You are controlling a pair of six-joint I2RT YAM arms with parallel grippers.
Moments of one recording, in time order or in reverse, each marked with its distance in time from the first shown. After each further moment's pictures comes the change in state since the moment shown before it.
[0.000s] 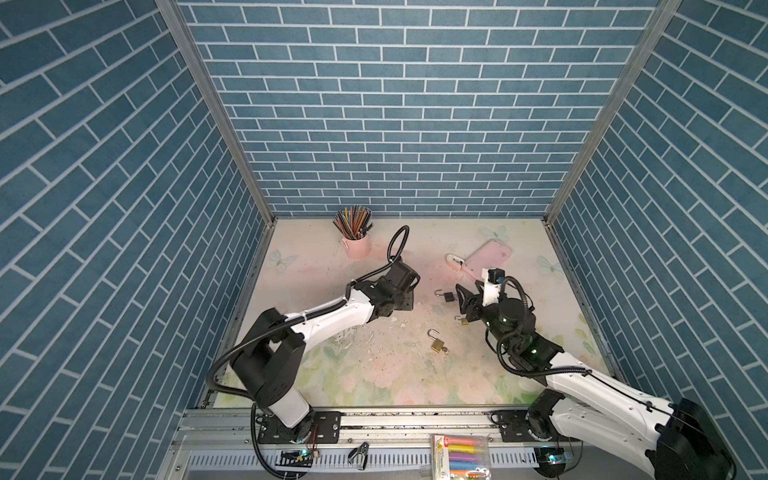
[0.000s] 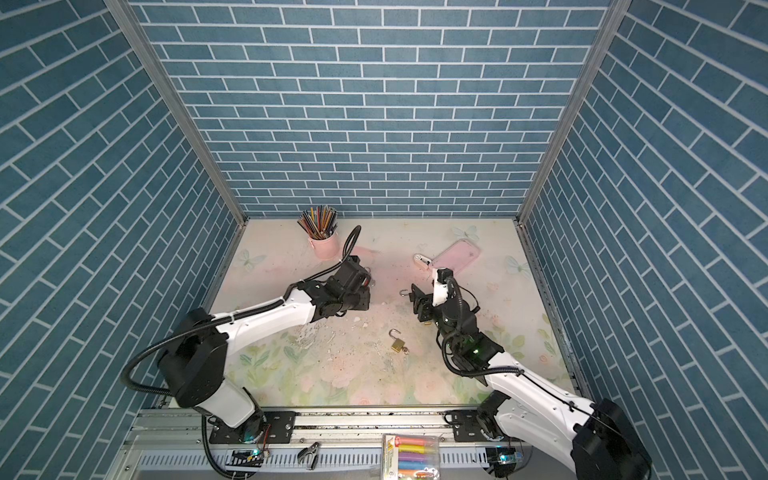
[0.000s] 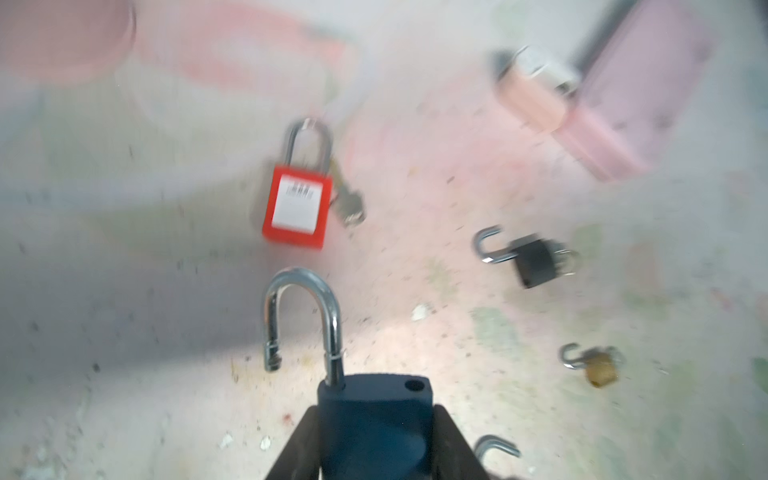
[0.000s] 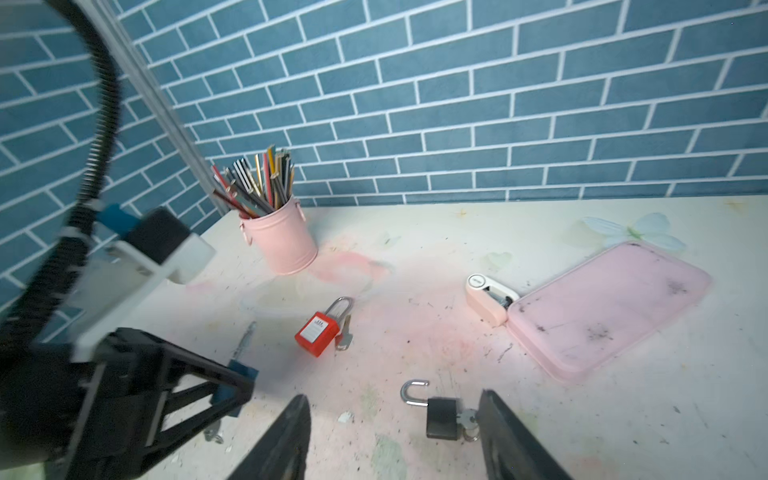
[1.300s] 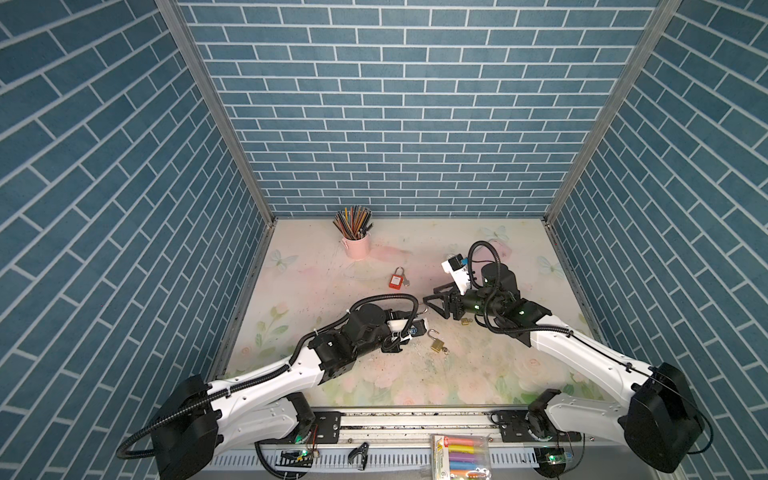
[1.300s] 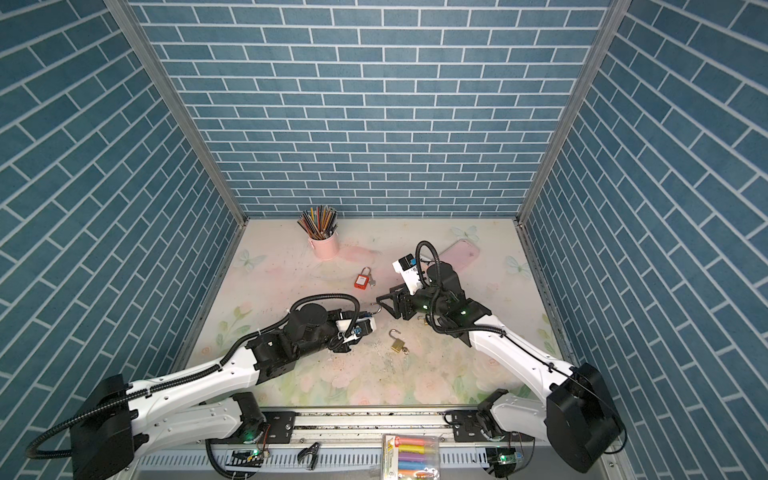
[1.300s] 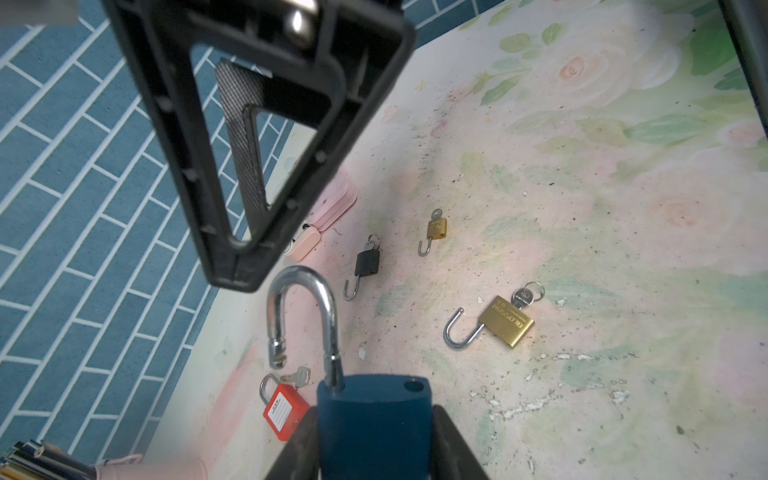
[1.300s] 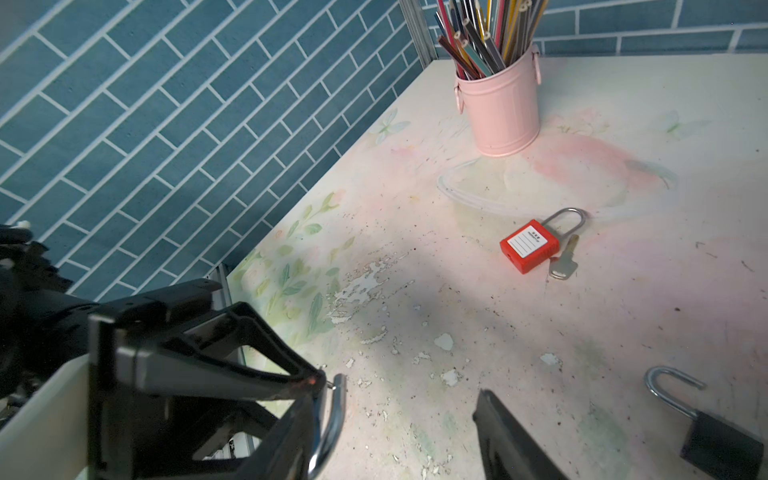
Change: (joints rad) left arm -0.165 -0.492 -0.513 0.396 0.191 1.136; right arm -0.034 0.301 0.330 -0.304 -0.747 -0.049
